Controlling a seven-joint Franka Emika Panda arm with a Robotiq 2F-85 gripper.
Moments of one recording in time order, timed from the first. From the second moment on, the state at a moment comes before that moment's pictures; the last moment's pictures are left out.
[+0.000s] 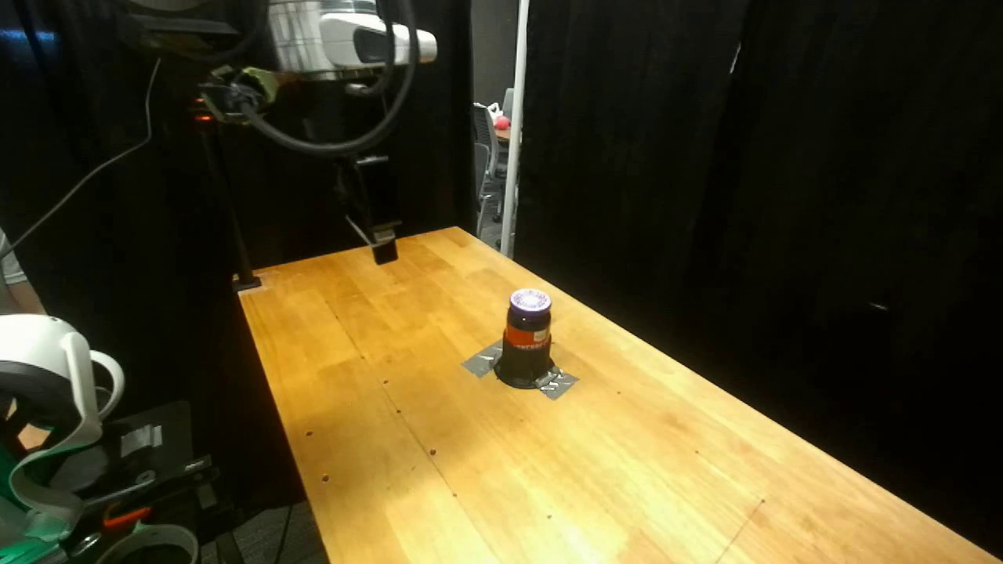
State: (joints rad) arm 0.04 -0.39 0.18 -2.50 -0.02 2.21 0.22
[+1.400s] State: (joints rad) arm 0.07 0.40 0.13 -1.83 -0.01 2.31 0.04
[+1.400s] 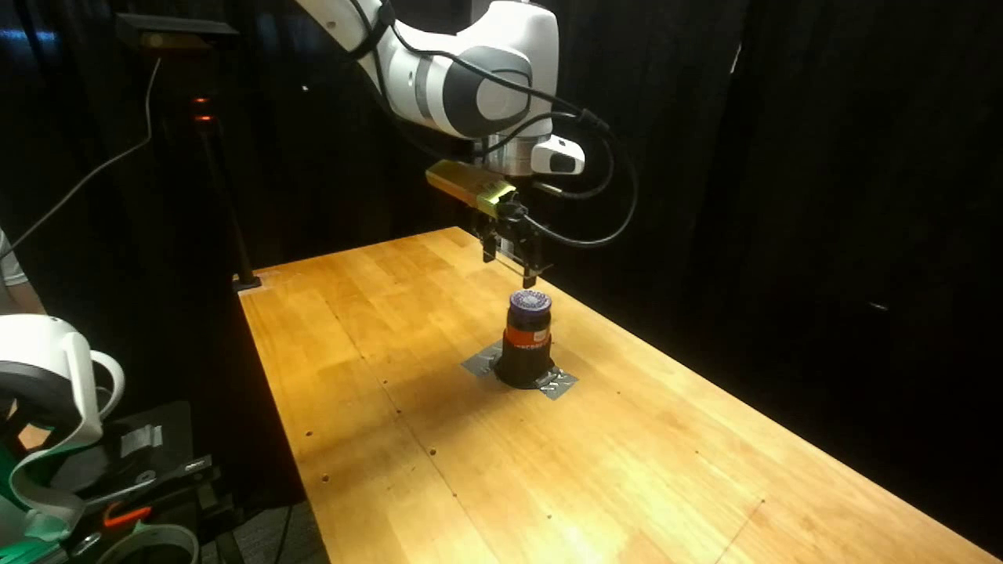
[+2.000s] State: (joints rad) arm 0.07 0.55 0.09 -1.68 -0.01 2.31 0.04
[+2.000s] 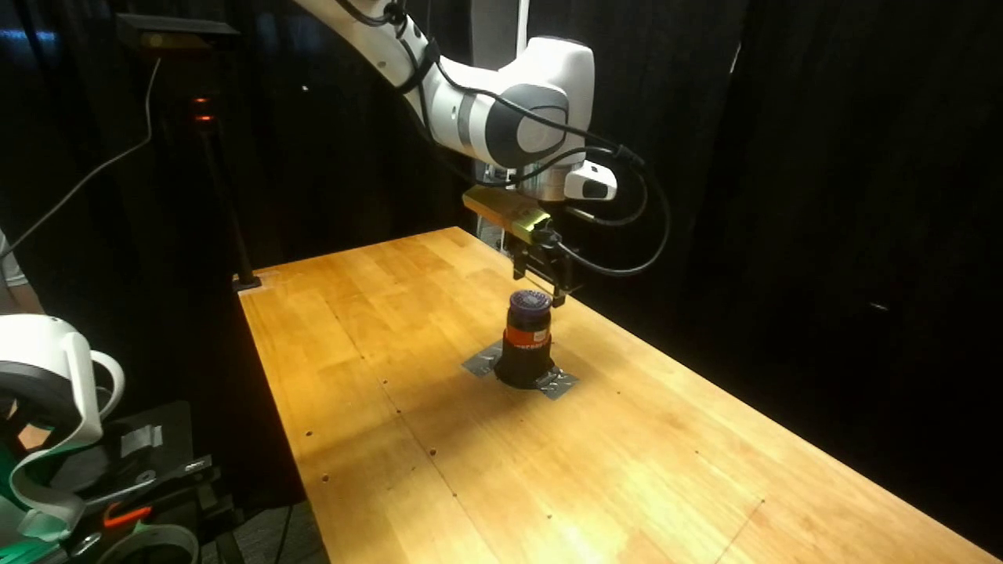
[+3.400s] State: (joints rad) arm 0.07 0.65 0.08 -1.61 -0.01 2.25 0.07
